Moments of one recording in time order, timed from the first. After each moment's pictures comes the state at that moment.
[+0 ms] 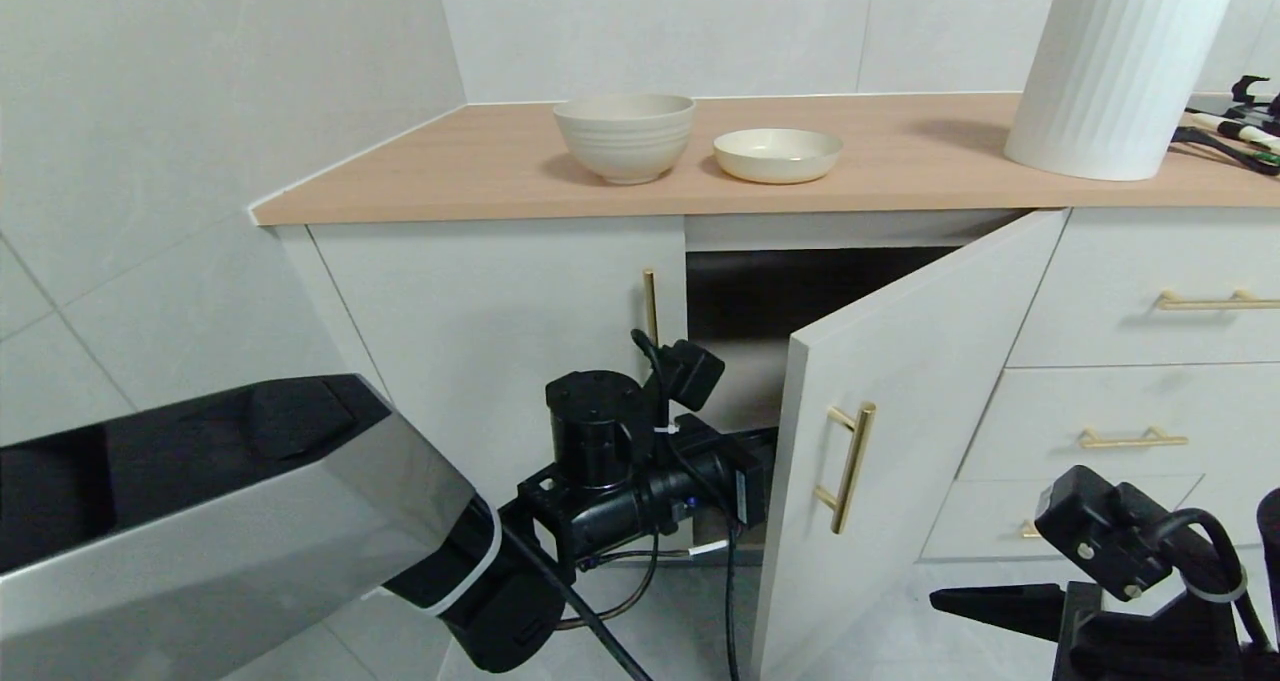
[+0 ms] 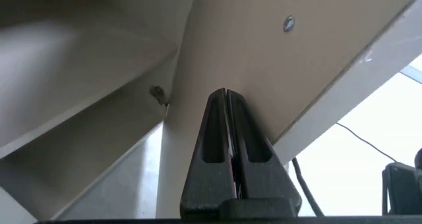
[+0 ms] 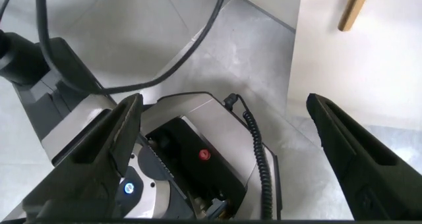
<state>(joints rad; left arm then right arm) -0.72 2.20 -0.89 -1.23 -0.36 -0.26 0.83 1.28 -0.40 -0.40 0.10 0.19</state>
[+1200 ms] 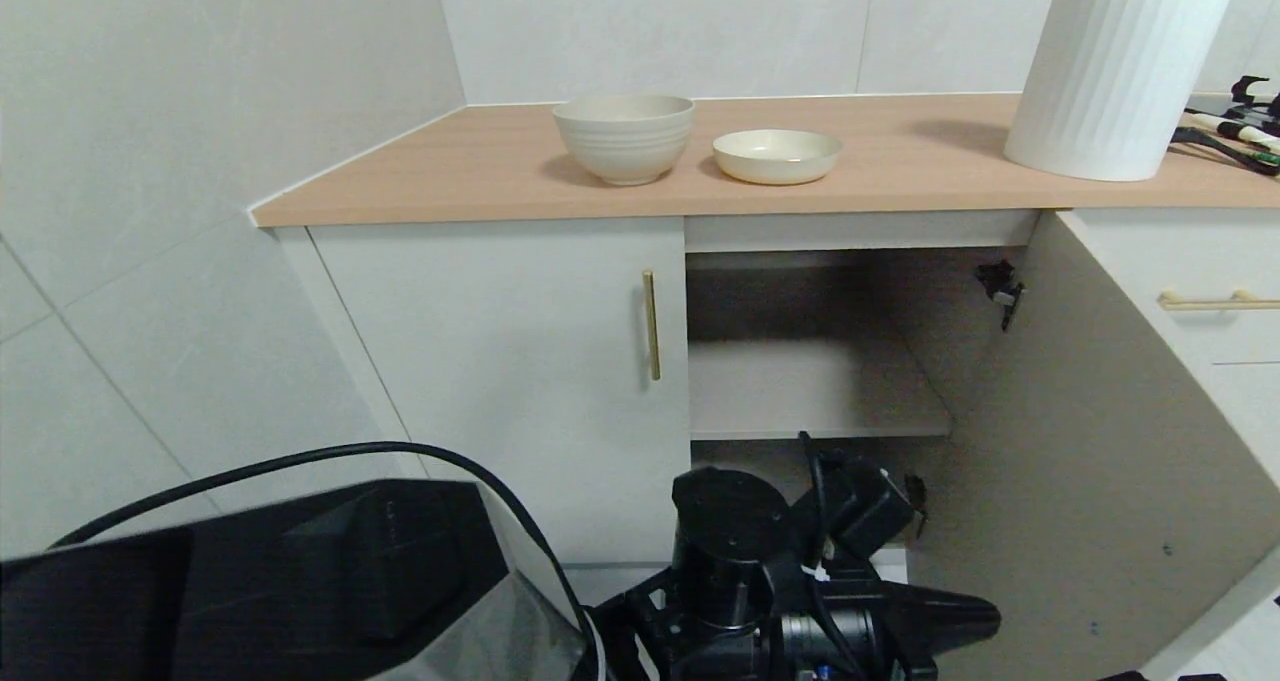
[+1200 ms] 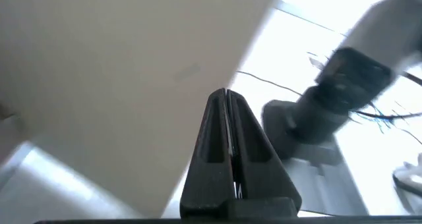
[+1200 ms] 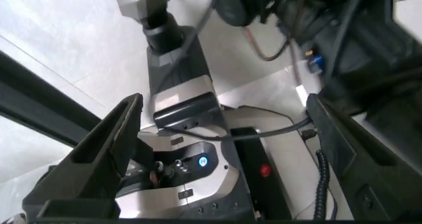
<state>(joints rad) -0.98 2.25 -0.91 -1.25 -0.52 -0.25 0.88 1.03 -0.33 -0.41 0.50 0.11</state>
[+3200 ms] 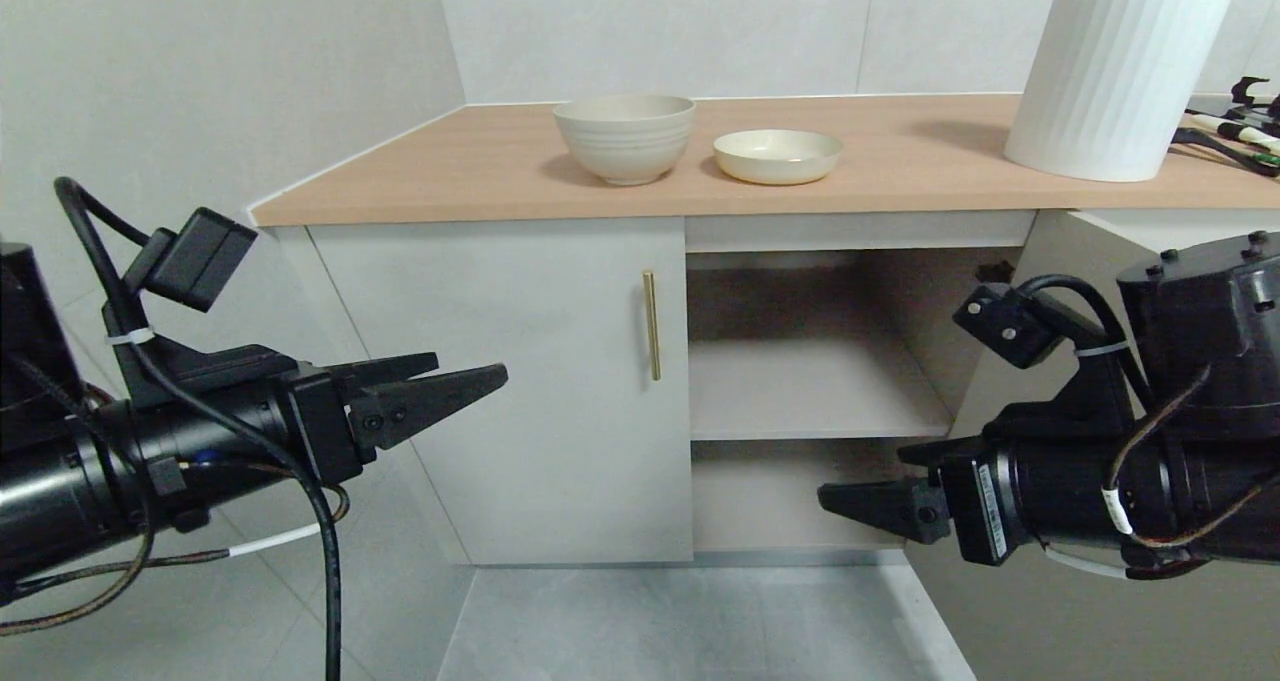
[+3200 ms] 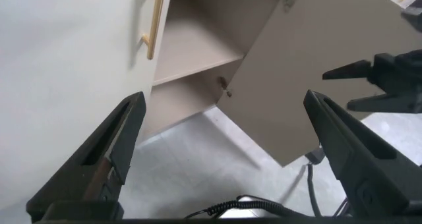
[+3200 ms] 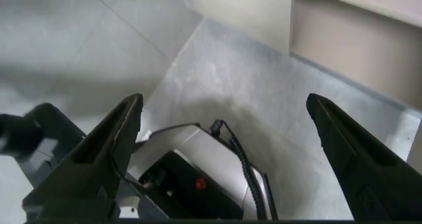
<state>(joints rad) -0.27 1.32 -0.63 -0.52 -0.46 -0.26 0.68 1.44 -0.87 -0.06 0.11 0.23</state>
